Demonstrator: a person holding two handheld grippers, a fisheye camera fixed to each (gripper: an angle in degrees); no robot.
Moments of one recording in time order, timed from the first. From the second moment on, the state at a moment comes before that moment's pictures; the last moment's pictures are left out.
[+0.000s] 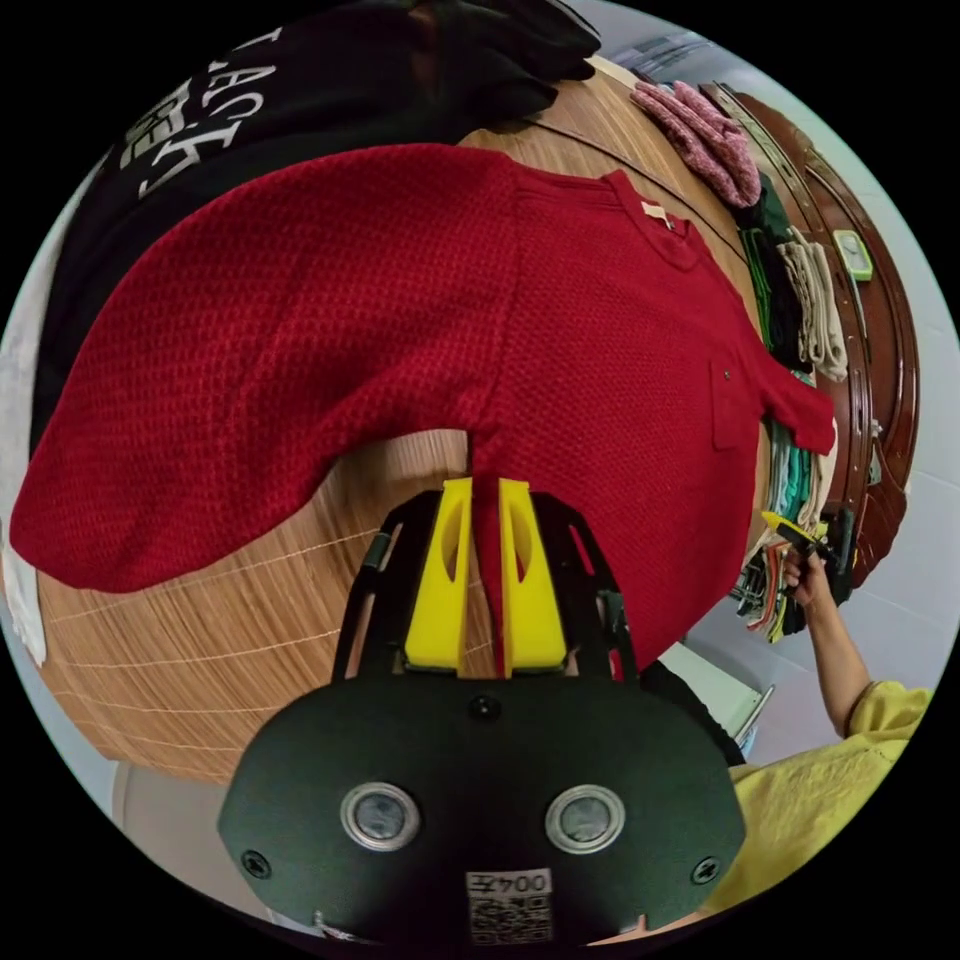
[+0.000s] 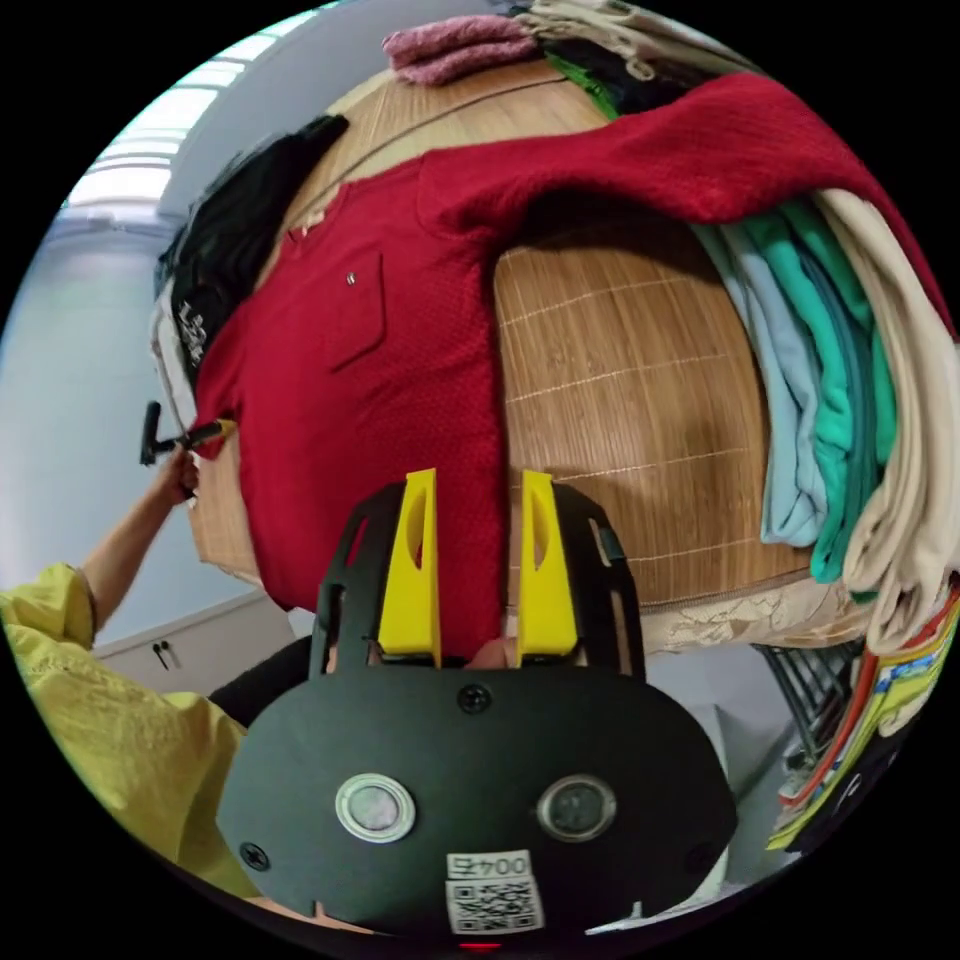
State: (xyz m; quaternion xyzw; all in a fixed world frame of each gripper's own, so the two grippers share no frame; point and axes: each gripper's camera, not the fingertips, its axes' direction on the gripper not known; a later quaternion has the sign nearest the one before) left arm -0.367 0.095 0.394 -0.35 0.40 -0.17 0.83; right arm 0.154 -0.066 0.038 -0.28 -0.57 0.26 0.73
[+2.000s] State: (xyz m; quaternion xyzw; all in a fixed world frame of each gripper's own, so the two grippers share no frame) left arm -0.291 0.224 0.259 -0.33 0.53 -0.22 0.75; right arm 0.254 -0.219 -0.088 0.01 -0.52 0.45 0.73
